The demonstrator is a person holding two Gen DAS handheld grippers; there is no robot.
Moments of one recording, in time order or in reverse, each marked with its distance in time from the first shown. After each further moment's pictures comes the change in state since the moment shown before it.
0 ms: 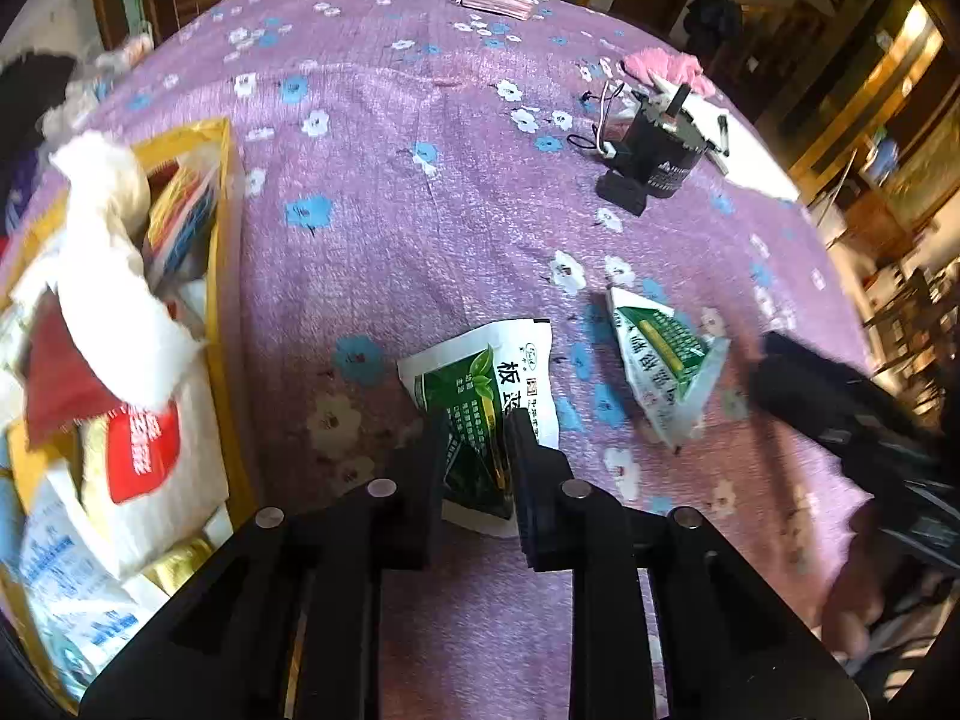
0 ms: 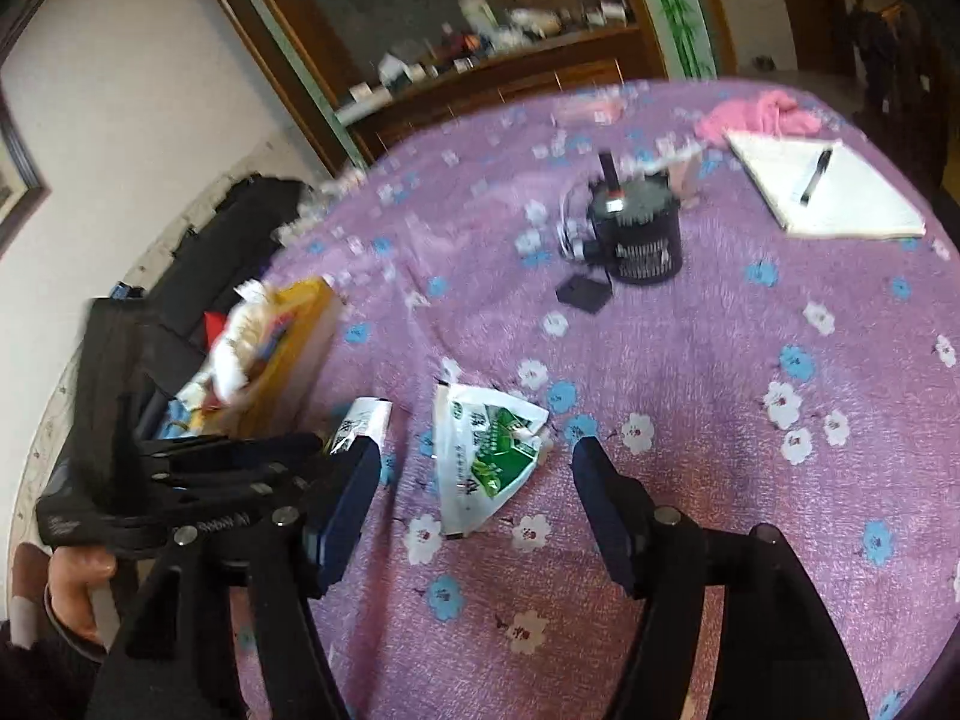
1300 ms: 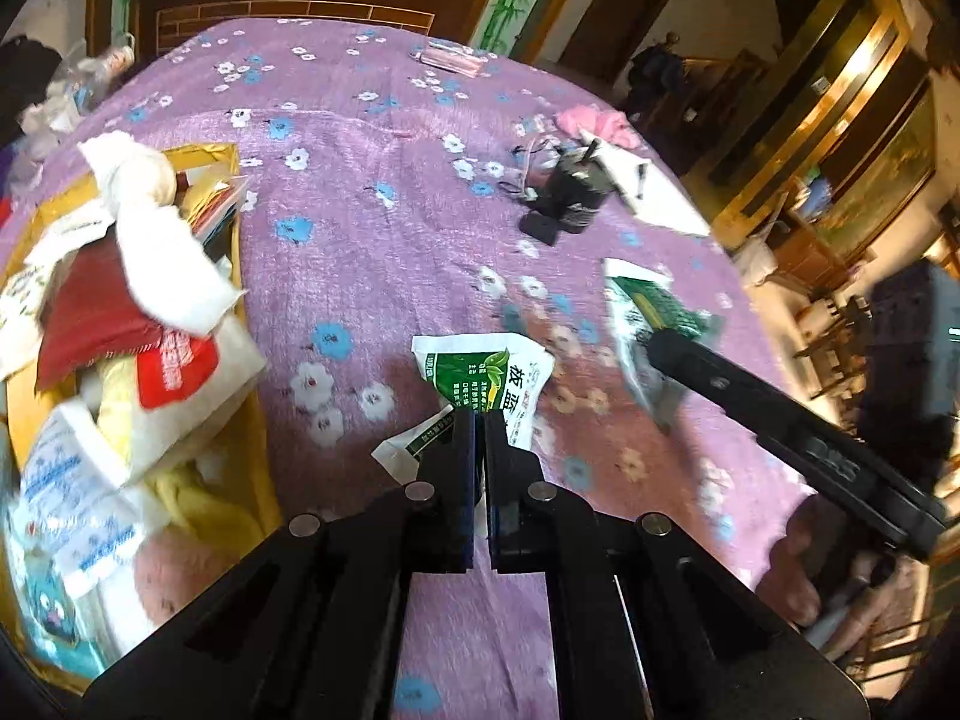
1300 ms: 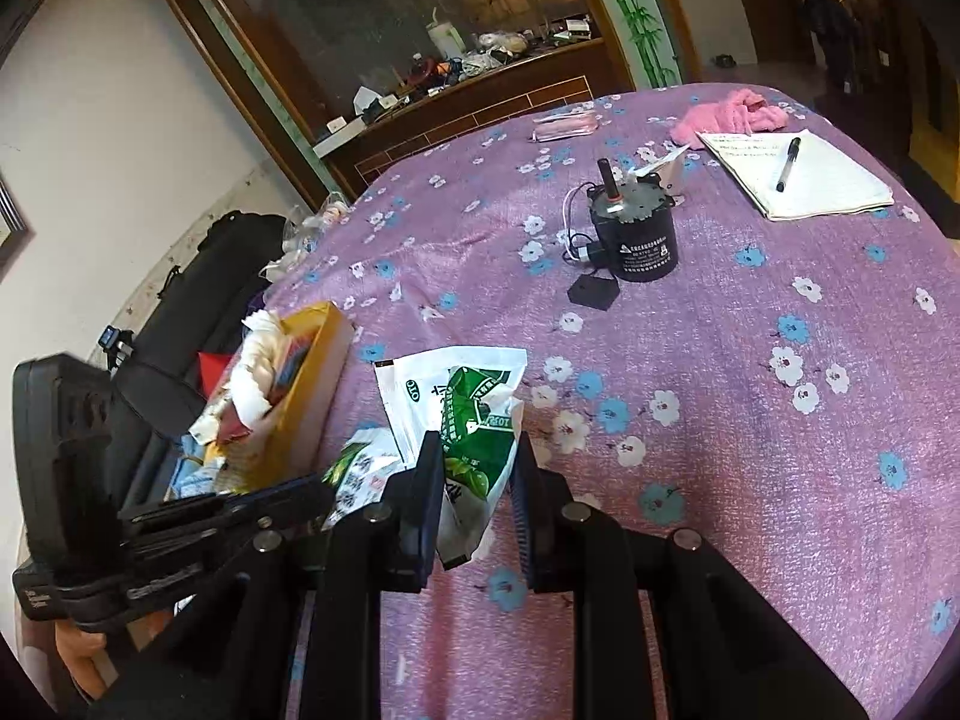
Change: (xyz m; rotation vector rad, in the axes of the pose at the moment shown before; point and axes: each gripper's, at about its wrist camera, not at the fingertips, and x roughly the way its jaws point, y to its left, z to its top) left arm -0.059 0.007 -0.028 -0.007 -0.129 -0.198; right arm -0.017 0.028 -0.017 0.086 -0.094 -0.025
